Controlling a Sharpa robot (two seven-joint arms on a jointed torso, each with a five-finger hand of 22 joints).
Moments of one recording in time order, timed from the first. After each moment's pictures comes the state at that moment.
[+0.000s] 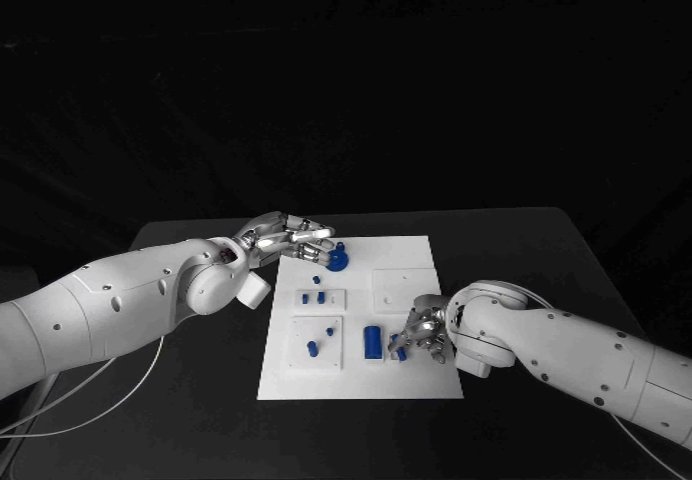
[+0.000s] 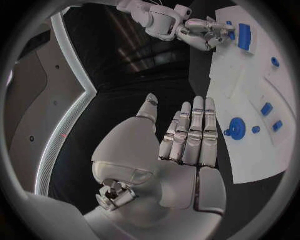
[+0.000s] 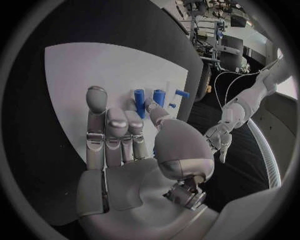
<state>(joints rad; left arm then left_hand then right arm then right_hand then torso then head) 1.22 -0.70 -0.09 1.20 -0.27 0.09 0.29 1.27 0.08 -0.11 0.00 0.07 0.83 0.17 0.06 0.06 1.07 0.15 0.06 0.06 1.16 0.13 0.07 0.07 0.05 1.01 0.11 0.10 0.08 0.91 -0.68 0.19 1.44 -1.17 0.12 -0.64 1.02 0.07 0.29 -0.20 0.13 1.22 0.04 0.07 0.10 1.36 -0.03 1.01 1.23 1.46 -0.08 1.01 1.07 0.06 1.47 -0.11 0.49 1.15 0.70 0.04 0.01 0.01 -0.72</state>
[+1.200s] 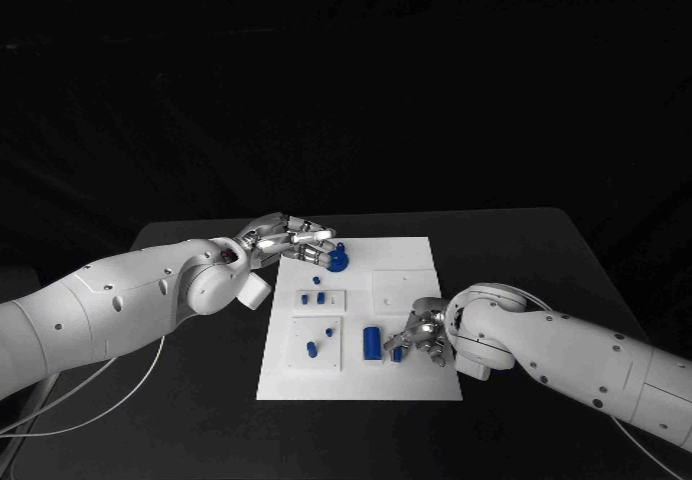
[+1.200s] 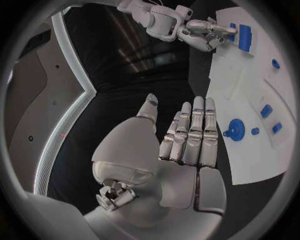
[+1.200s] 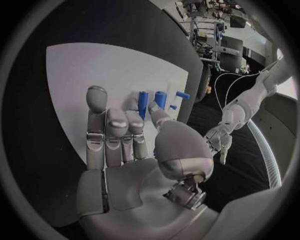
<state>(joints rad) 1.22 -0.70 -0.09 1.20 -0.27 0.10 0.28 1.27 0.08 -0.11 0.00 0.07 0.83 0.18 0.06 0.06 1.07 0.15 0.06 0.06 1.16 0.13 0.07 0.07 0.05 1.01 0.11 0.10 0.08 0.91 -0.67 0.18 1.44 -1.17 0.13 -0.63 0.98 0.04 0.18 -0.09 0.05 1.22 0.05 0.07 0.10 1.36 -0.03 1.01 1.23 1.46 -0.08 1.01 1.07 0.06 1.47 -0.11 0.49 1.14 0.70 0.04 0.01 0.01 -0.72</state>
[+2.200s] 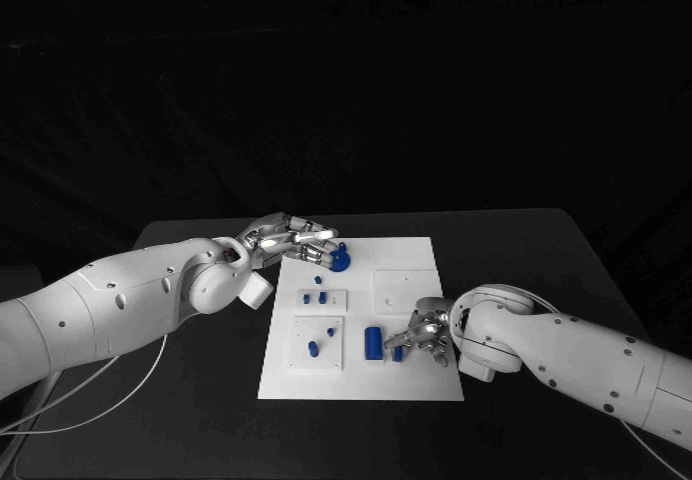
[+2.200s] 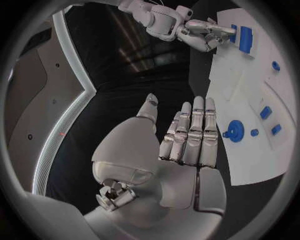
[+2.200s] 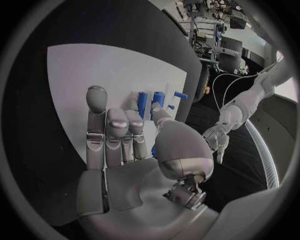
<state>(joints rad) 1.22 -0.70 -0.09 1.19 -0.26 0.11 0.27 1.27 0.08 -0.11 0.00 0.07 0.83 0.18 0.06 0.06 1.07 0.15 0.06 0.06 1.16 0.13 0.07 0.07 0.05 1.01 0.11 0.10 0.08 0.91 -0.70 0.18 1.46 -1.18 0.11 -0.61 0.98 0.04 0.12 -0.05 0.05 1.22 0.05 0.07 0.08 1.36 -0.03 1.00 1.23 1.46 -0.08 1.00 1.08 0.06 1.47 -0.11 0.49 1.14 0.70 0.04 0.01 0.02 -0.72</state>
